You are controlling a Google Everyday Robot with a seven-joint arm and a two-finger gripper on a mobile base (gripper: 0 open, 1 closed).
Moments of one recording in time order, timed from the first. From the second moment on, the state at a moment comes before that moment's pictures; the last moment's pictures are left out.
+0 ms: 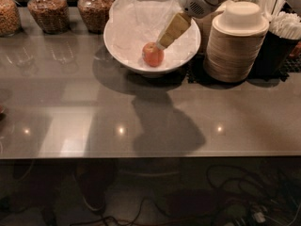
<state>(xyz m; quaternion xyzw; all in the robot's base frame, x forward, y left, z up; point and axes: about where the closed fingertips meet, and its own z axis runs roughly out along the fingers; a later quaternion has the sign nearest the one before) 0.677 -0.067 1.006 -0.56 0.71 -0.02 0.43</state>
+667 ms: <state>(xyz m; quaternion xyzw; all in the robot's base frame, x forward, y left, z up) 0.710 -0.060 0.984 -0.56 0.70 -0.04 0.44</state>
